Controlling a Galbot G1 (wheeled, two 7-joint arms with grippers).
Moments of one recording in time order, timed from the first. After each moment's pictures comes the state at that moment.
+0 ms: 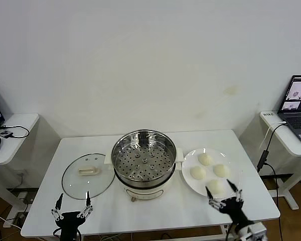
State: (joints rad) left arm 1.78 -1.44 -0.59 -2.09 0.06 -0.07 -0.23; right arm -1.56 1.07 0.74 2.01 -0.13 0.00 -0.18
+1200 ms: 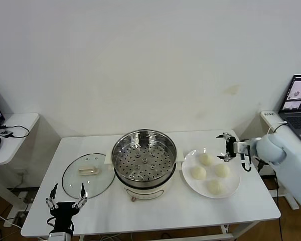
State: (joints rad) left arm 1.71 -1.41 -0.63 -2.08 0.09 -0.01 -0.20; right arm -0.25 0.63 -0.40 1.32 -0.24 -0.04 -0.93
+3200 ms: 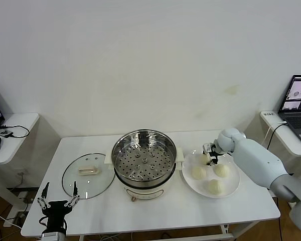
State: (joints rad) left arm 1.71 -1.41 -0.68 -2.07 0.08 -0.04 -0.21; right arm -0.08 0.97 -0.62 0.90 -0.41 -0.03 -0.96
